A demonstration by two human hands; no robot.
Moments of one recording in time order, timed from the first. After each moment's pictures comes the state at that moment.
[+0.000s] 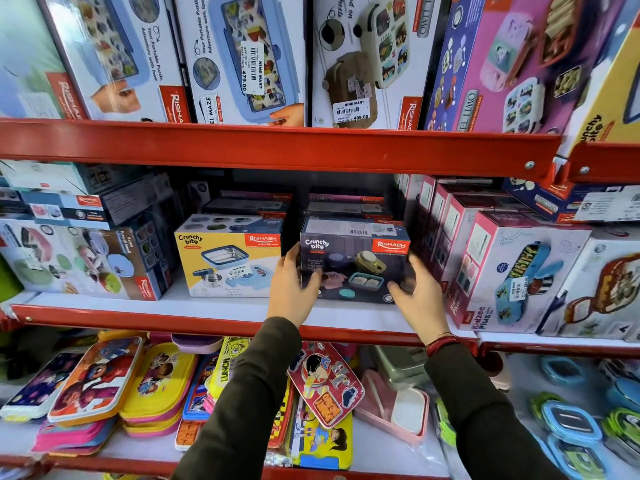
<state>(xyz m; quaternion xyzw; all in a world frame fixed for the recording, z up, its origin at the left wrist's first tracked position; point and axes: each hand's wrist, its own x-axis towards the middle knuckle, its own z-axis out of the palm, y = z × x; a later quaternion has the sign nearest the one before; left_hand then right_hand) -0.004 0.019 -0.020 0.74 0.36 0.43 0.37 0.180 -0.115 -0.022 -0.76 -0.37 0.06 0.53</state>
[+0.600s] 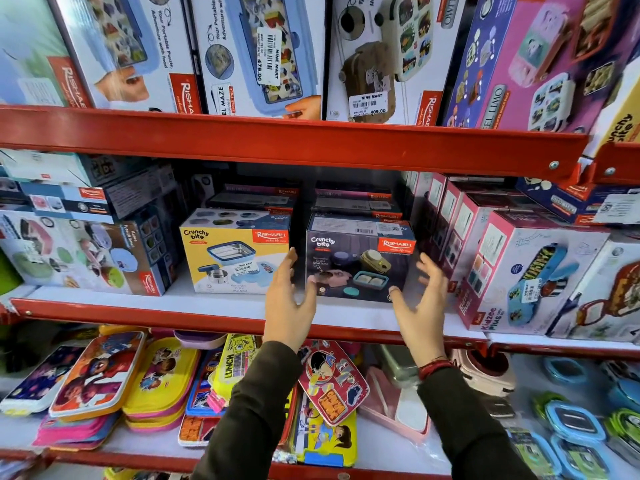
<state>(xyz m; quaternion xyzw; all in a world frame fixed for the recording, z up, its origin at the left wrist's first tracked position) -0.022 0.000 -0.026 0.71 0.33 0.49 0.38 0.147 -0.123 -0.023 -0.71 -0.34 -0.01 0.61</state>
